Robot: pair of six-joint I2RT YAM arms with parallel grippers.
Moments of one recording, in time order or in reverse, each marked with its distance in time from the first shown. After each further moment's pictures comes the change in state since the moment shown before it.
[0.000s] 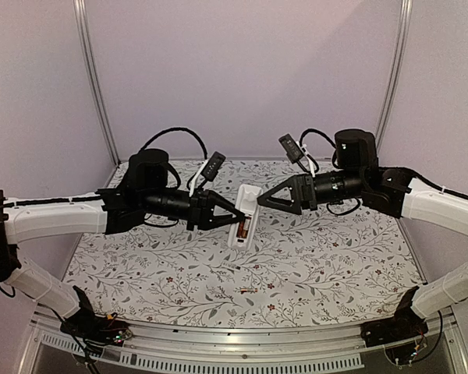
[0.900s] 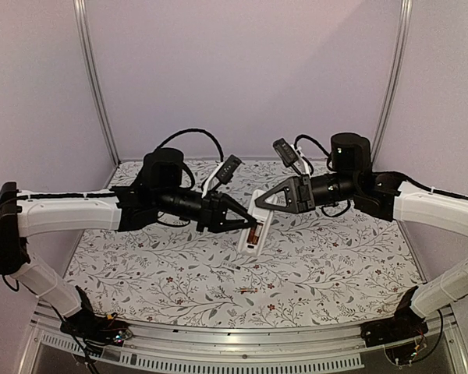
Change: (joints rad) left arm -0.043 0.114 0.083 0.027 0.074 -0.009; right arm 0.002 0.060 -0.050 0.194 -0.164 0.176
